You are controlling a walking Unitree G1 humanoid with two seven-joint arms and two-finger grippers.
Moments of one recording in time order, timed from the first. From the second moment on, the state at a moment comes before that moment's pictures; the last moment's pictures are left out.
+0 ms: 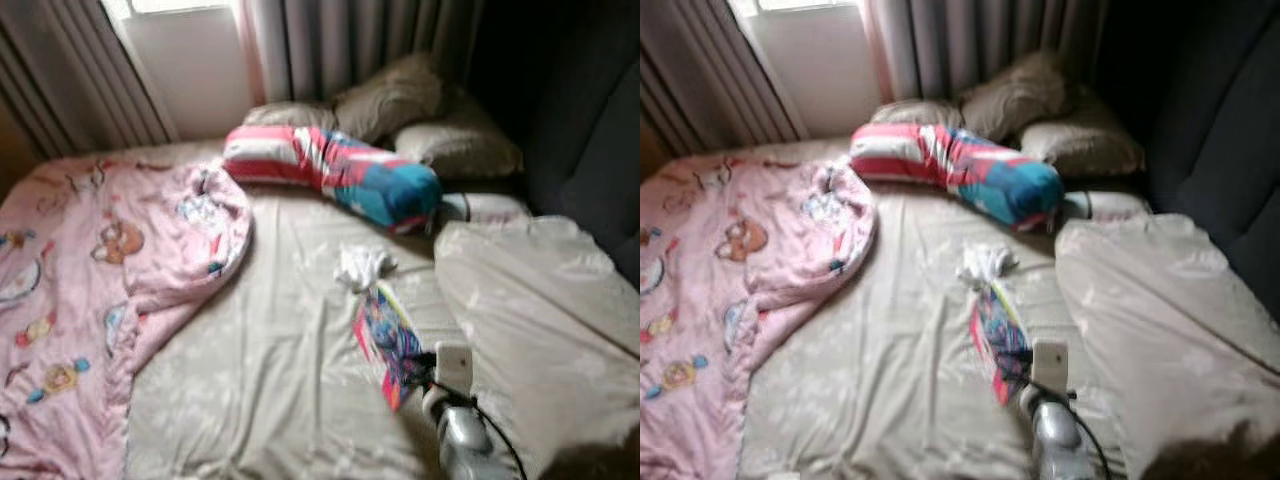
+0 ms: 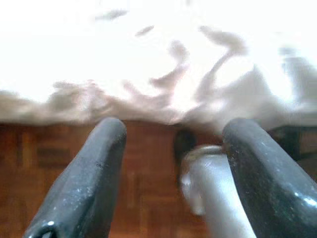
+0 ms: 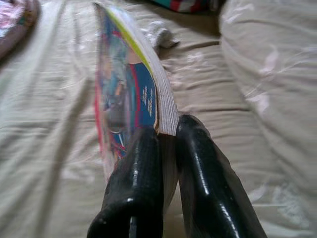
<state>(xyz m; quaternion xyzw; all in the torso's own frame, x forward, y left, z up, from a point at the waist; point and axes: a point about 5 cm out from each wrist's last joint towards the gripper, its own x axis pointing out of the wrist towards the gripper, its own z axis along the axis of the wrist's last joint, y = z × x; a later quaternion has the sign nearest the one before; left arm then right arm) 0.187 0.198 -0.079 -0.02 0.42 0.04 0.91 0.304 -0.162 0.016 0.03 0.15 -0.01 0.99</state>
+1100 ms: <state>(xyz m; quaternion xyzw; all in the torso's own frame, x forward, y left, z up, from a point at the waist) 0.182 0.202 -0.081 -0.02 0.43 0.04 0.90 0.309 -0.150 0.021 0.05 0.14 0.01 0.99</state>
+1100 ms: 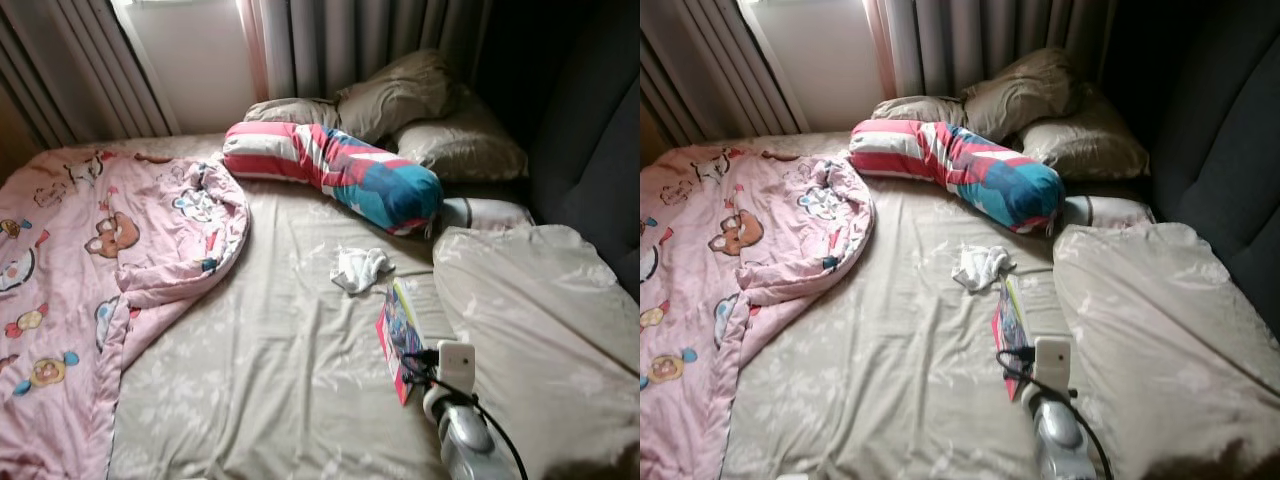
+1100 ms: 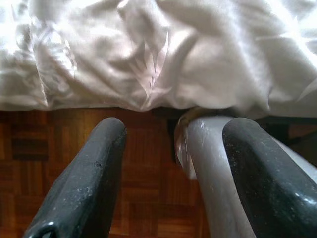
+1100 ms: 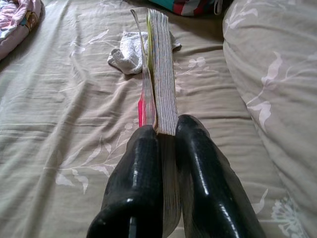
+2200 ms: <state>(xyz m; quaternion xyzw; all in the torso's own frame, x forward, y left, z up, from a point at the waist) 0.173 0.203 -0.084 -0.01 0.44 0.04 0.90 0.349 -0.142 0.061 0.28 0.12 0.06 0.95</state>
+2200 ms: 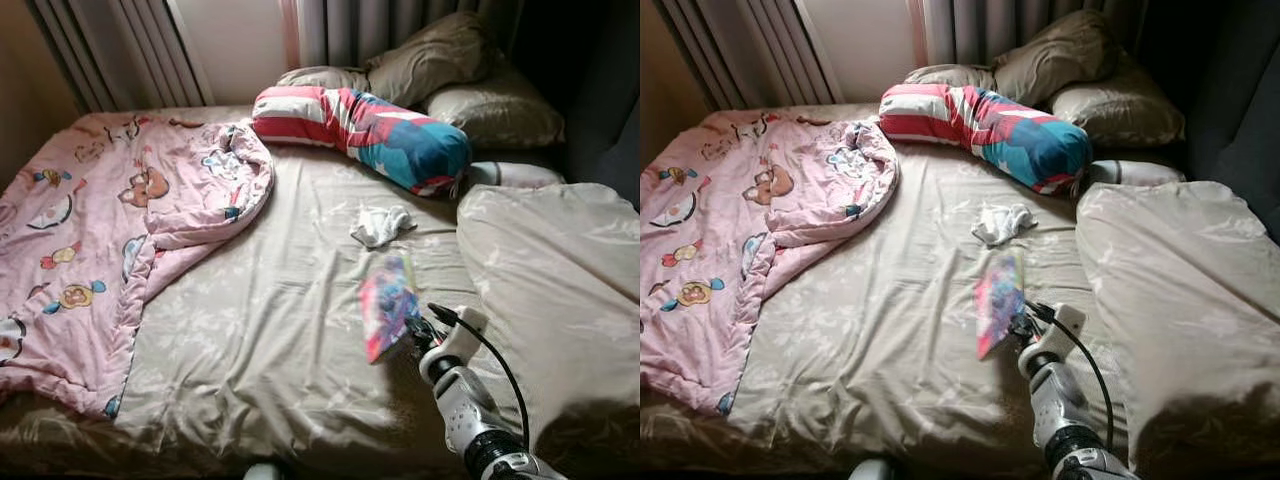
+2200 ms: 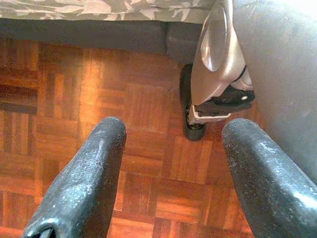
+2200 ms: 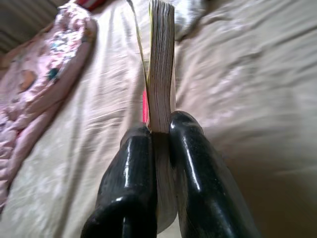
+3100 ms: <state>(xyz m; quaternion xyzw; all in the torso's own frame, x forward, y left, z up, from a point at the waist) 0.170 0.207 -0.085 0.00 0.44 0.03 0.90 0.345 -0.197 0.055 0.23 0.16 -0.08 0.96</state>
